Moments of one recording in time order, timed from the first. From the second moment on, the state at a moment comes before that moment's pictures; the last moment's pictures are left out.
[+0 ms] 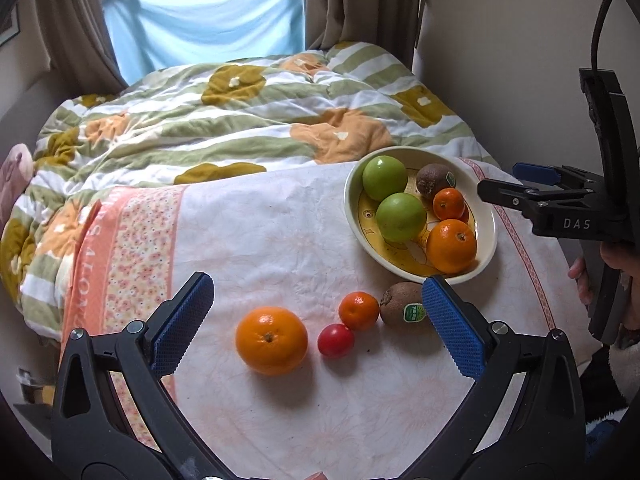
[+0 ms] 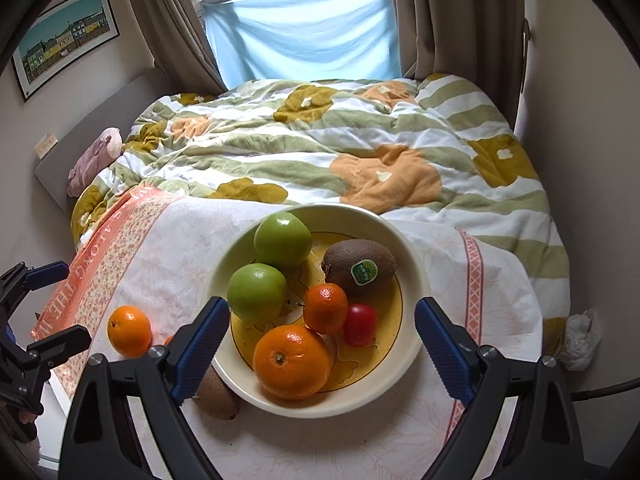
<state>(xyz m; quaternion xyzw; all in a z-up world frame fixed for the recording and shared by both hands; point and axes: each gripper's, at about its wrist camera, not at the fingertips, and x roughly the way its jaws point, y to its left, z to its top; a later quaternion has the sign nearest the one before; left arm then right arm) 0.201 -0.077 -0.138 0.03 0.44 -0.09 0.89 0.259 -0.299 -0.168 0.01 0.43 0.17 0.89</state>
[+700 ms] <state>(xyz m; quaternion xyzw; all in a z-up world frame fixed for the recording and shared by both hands) 0.174 0.009 -0.110 0.08 0.42 -0.20 0.88 0.167 -0.221 -0.121 0.06 0.44 0.07 0.89</state>
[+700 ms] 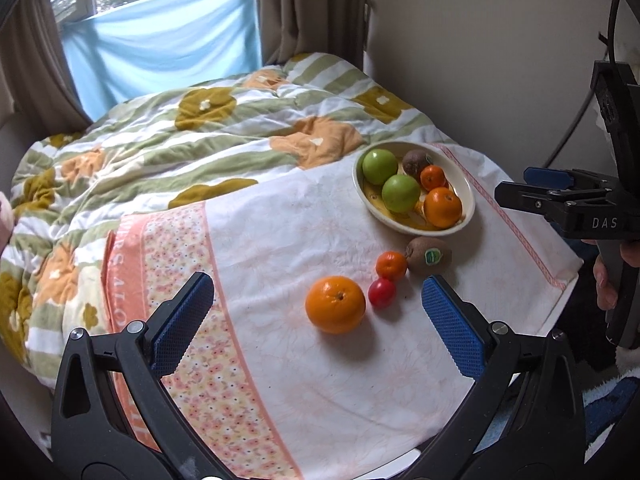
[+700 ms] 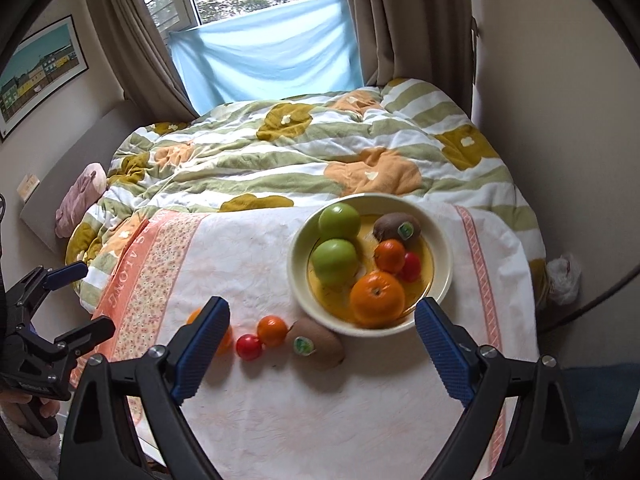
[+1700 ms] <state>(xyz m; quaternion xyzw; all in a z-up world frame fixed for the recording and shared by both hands) 0.227 -0.033 -0.242 0.18 0.46 -0.38 0.78 0.162 -0.159 -0.229 0.18 0.48 -0.05 0.86</state>
